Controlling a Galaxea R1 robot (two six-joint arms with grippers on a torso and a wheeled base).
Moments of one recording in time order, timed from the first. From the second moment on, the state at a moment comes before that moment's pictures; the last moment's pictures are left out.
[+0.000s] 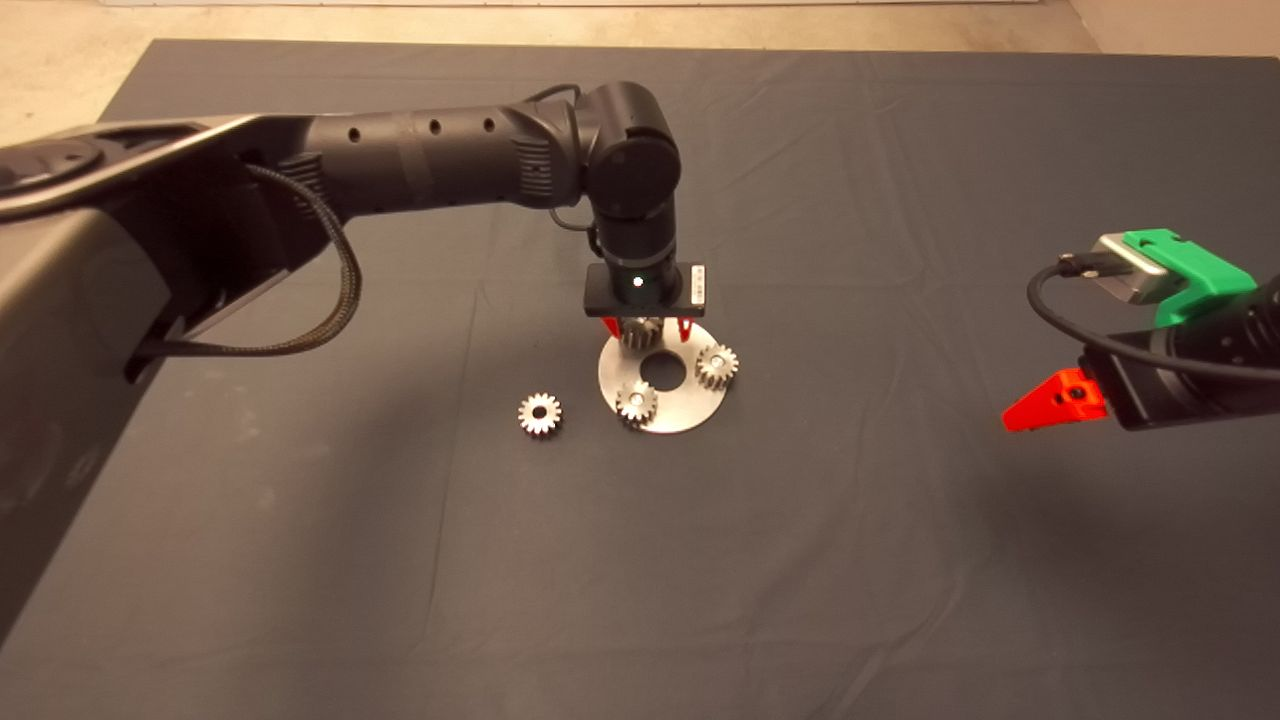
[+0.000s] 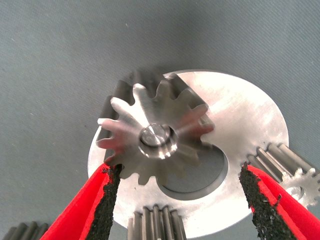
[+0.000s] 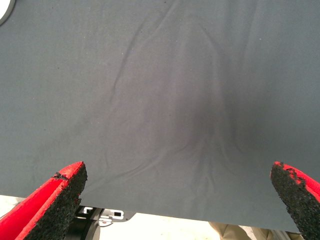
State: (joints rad) left arm -0.41 2.94 -1.56 0.28 1.36 -1.32; right arm 0.68 2.08 -0.53 -0.08 -1.53 1.48
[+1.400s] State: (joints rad) left arm -0.41 2.95 -1.68 0.27 1.35 -1.30; right arm 0.70 2.08 -0.53 -0.08 -1.53 1.48
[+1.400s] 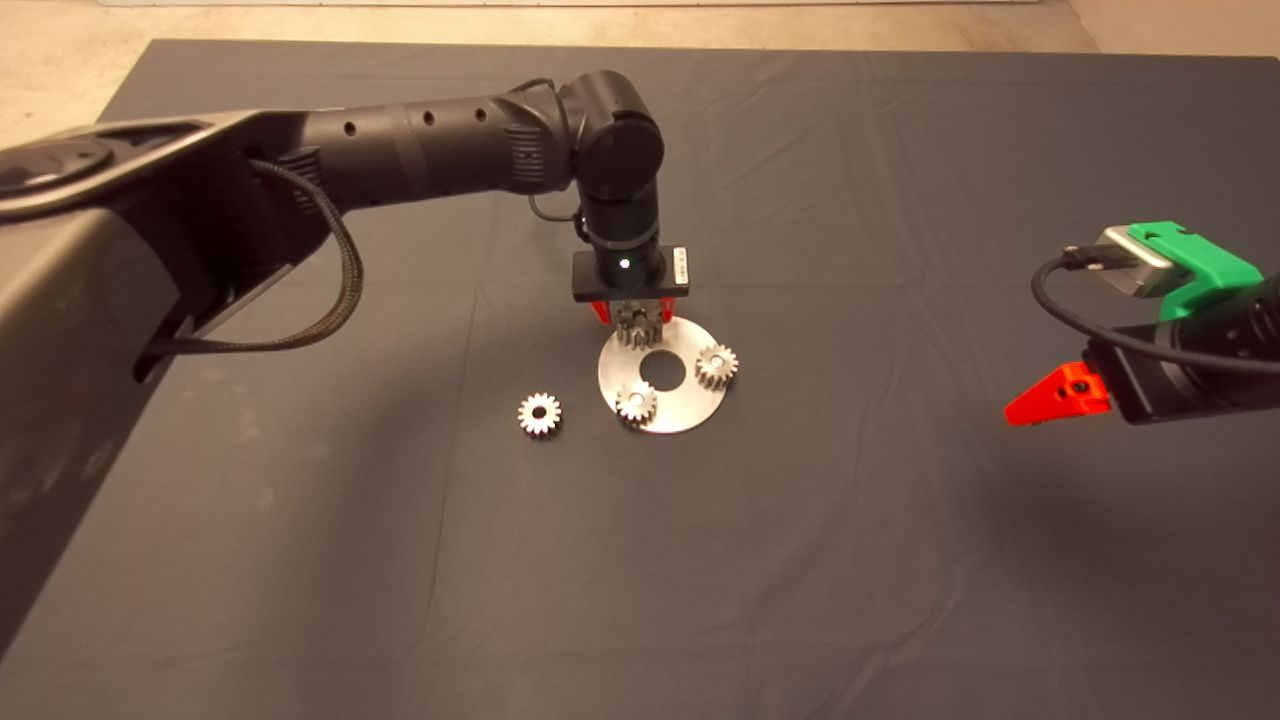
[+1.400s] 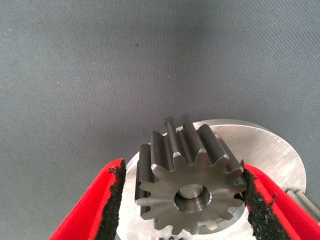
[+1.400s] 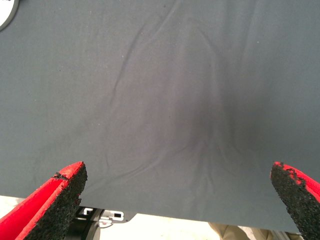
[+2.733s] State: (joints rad) left arm -0.41 2.95 -1.63 0.28 1.41 -1.30; right arm 0.70 2.08 -0.53 -0.08 -1.53 1.48
